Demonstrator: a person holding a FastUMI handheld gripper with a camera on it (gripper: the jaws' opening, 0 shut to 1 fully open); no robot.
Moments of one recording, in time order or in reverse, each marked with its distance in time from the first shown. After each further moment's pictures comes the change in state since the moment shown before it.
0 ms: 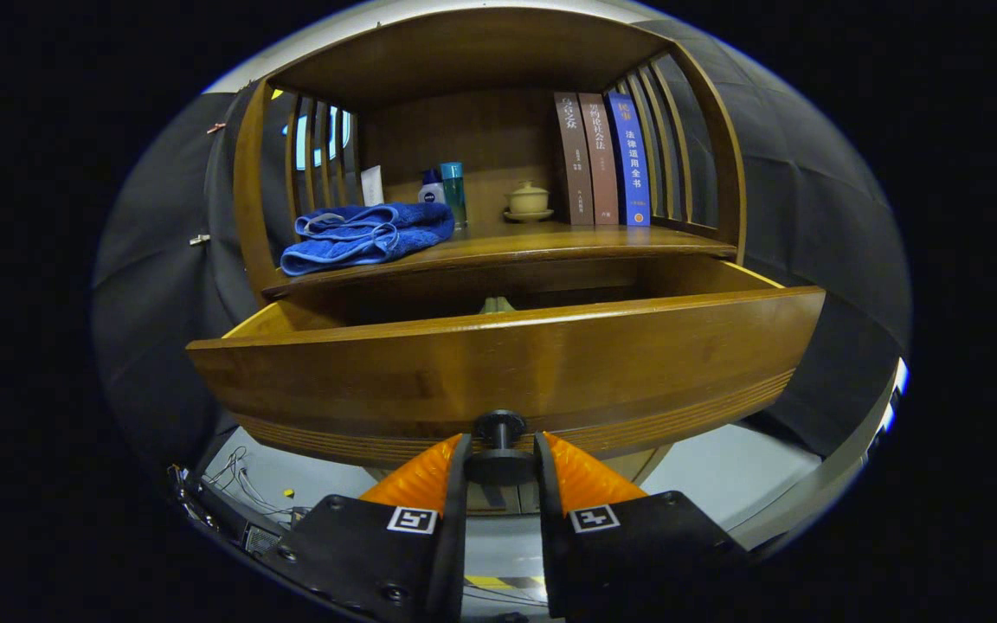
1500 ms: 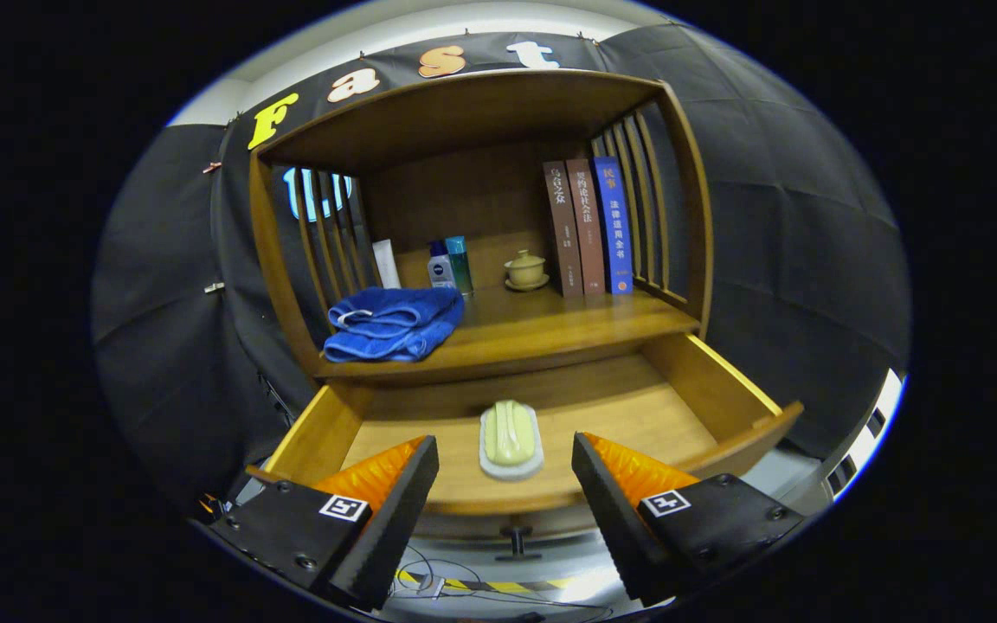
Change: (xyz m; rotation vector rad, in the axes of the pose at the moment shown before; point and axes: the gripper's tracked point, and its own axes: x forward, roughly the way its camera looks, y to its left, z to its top) arm -0.055 0.003 0.129 0.046 -0.056 0.035
